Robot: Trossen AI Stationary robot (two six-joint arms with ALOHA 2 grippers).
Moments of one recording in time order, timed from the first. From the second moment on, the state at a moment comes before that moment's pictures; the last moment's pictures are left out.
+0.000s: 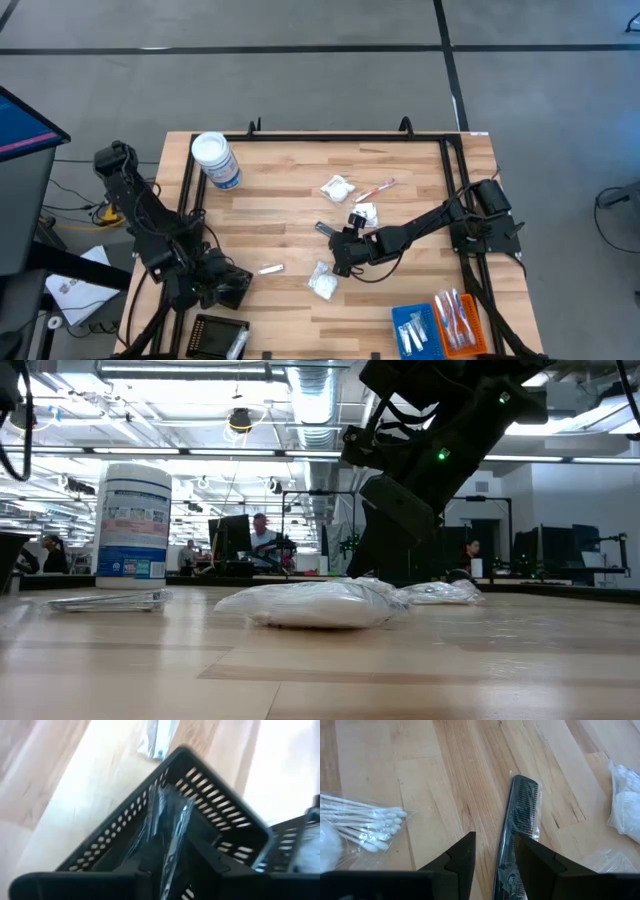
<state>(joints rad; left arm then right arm) -1.05 1.11 0.59 -0.72 -0.46 -1.39 0.30 1.89 1.06 -0.19 0.52 0.38</state>
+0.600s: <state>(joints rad) -0.71 1.08 0.52 -0.80 -0.41 -1.10 0.29 1.89 1.06 -0.18 0.52 0.38</state>
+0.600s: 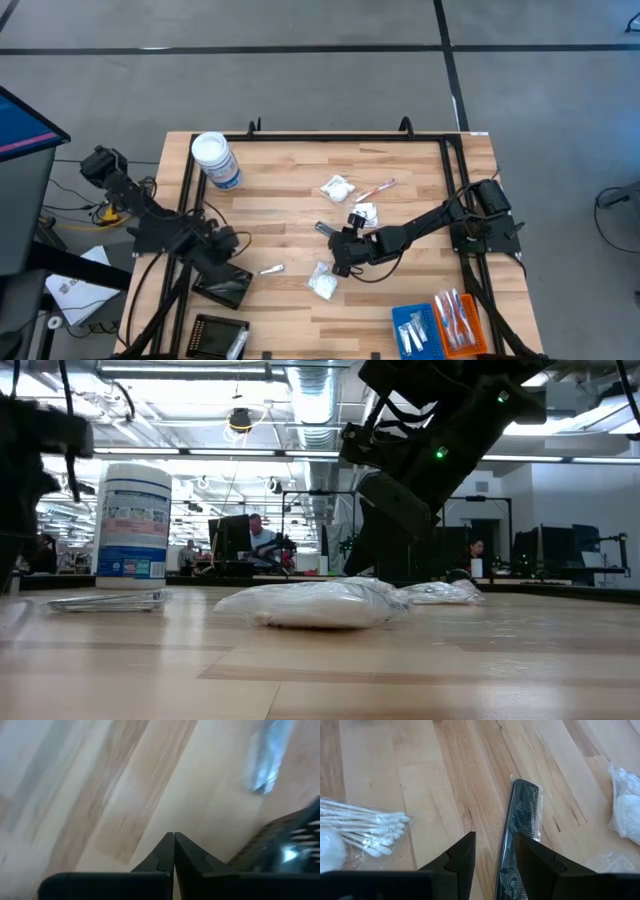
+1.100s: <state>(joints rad) -0.79 1.08 0.48 -0.80 -0.25 -1.26 0.29 1.89 1.06 -0.18 0.52 0.38</state>
